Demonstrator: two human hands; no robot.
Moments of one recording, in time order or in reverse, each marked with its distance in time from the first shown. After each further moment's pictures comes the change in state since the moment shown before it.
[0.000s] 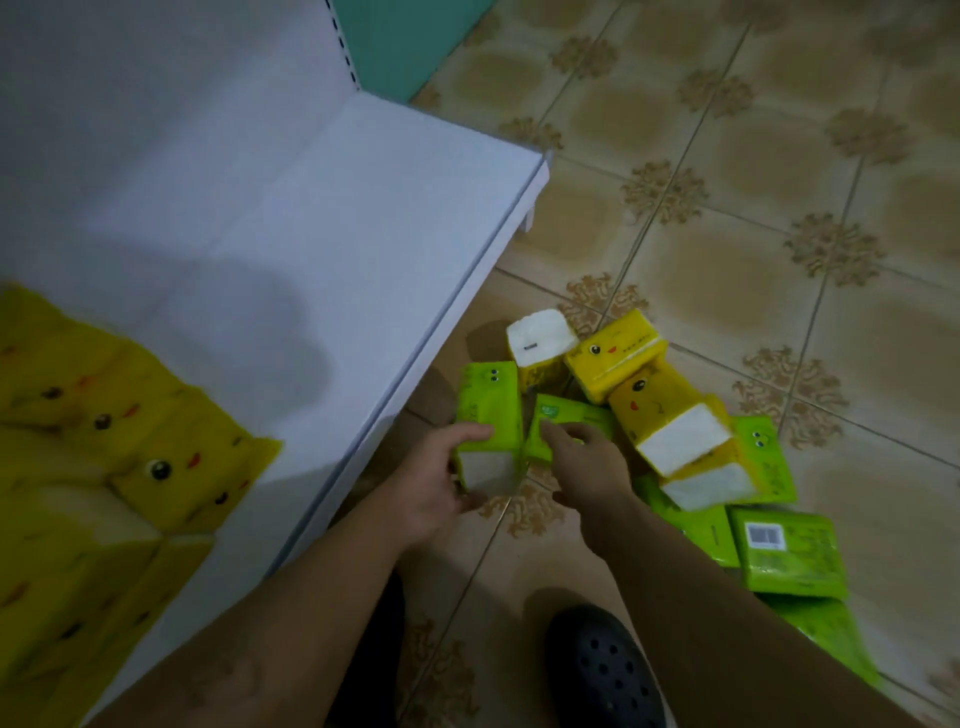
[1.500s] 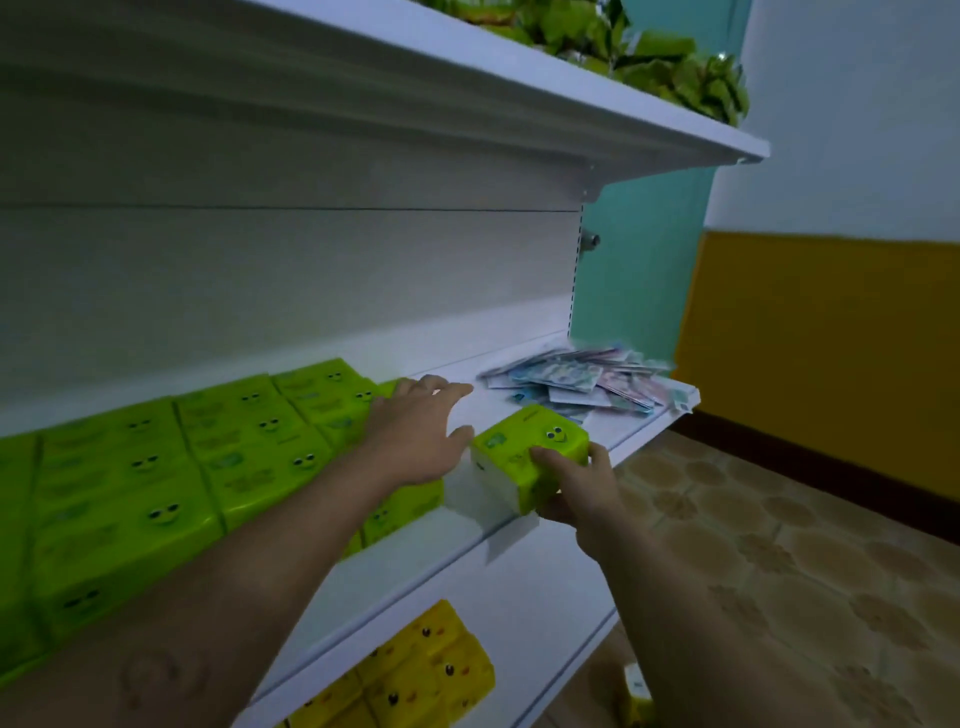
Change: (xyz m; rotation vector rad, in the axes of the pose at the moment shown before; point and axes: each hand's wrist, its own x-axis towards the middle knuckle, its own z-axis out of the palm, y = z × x) left_hand -0.618 0.195 -0.079 1.400 1.063 1.085; right_hand -0.491 -0.265 0.041 0.190 -0.437 -0.708
